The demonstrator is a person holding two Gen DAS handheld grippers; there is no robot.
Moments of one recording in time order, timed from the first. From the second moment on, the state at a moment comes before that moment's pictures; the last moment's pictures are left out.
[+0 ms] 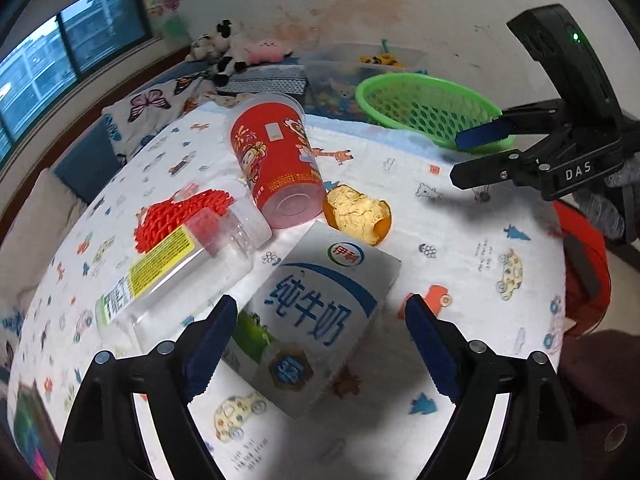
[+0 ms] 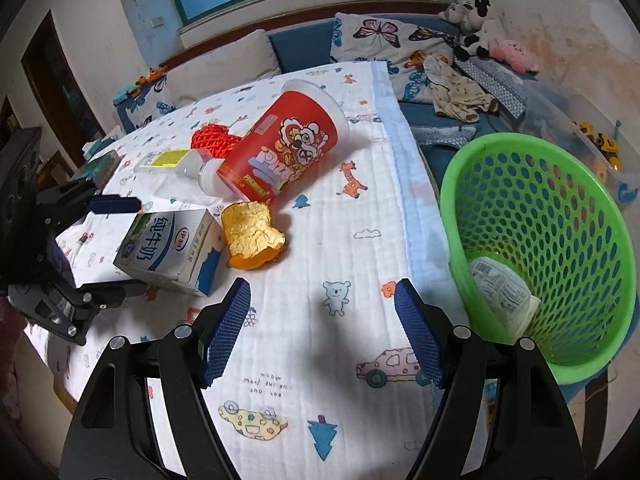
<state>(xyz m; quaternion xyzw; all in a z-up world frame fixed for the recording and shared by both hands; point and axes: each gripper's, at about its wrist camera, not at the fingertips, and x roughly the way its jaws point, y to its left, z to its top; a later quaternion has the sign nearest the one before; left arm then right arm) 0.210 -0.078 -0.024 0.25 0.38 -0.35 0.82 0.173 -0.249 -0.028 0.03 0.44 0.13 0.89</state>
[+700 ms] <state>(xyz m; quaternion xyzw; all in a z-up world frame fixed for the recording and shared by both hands) 0.229 -0.088 -0.048 0.26 0.40 -0.38 0.79 0.190 -0.226 -0.041 0.00 0.46 0.16 0.88</state>
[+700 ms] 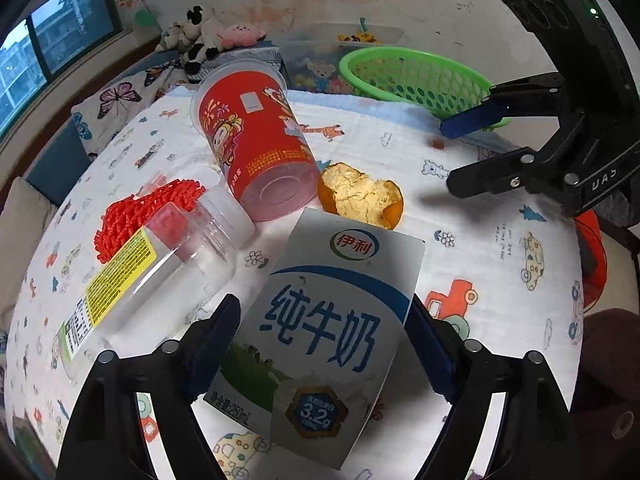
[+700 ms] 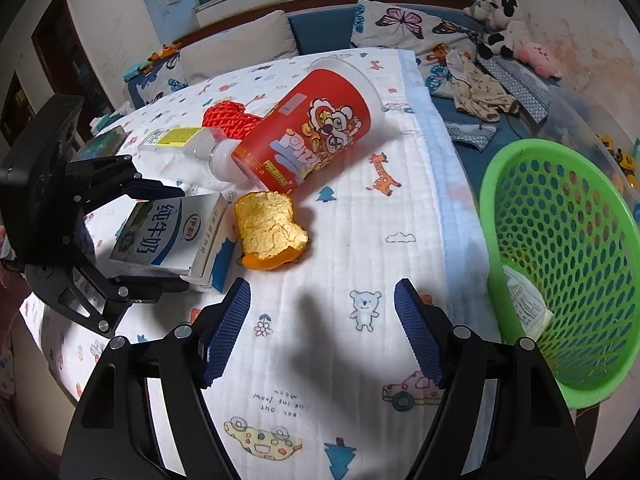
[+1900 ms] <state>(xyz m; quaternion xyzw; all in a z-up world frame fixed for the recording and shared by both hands) 0.200 -0.023 -0.013 0.11 0.43 -0.26 0.86 0.228 -0.163 -0.071 -0.07 0.44 0.16 0.88</state>
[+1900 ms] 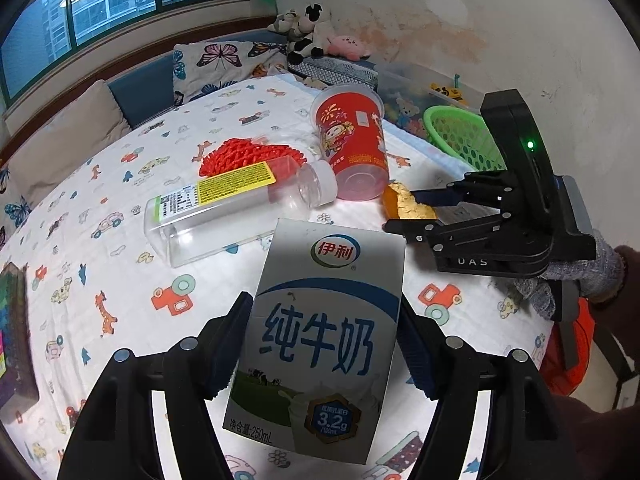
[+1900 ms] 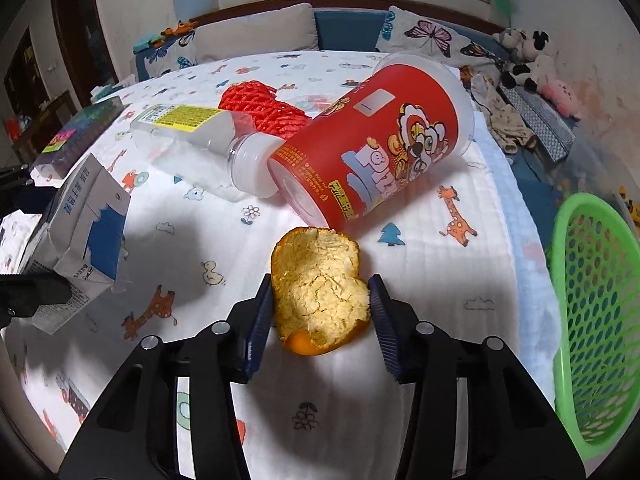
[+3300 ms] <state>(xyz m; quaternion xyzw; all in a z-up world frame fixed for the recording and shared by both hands) 0.209 -0.189 0.020 0.10 0.42 -0.34 0.84 0.190 -0.418 -0.041 0.07 0.42 -0.03 0.90</state>
